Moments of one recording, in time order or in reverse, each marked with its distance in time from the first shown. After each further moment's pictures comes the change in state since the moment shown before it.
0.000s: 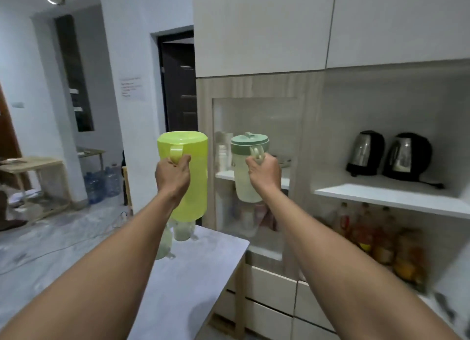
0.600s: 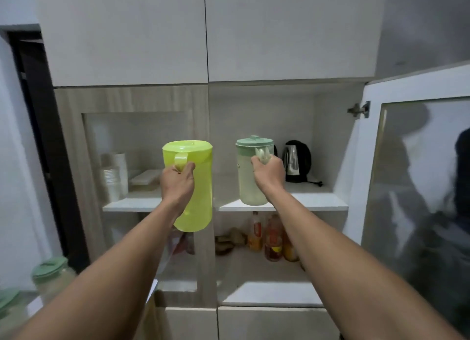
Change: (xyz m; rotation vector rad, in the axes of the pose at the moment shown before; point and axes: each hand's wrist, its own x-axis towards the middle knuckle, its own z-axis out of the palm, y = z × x) left_hand -0.076 0.061 0.292 -0.180 -0.378 0.064; right_hand 0.121 0.077 -0.256 -0.151 0.401 0.071
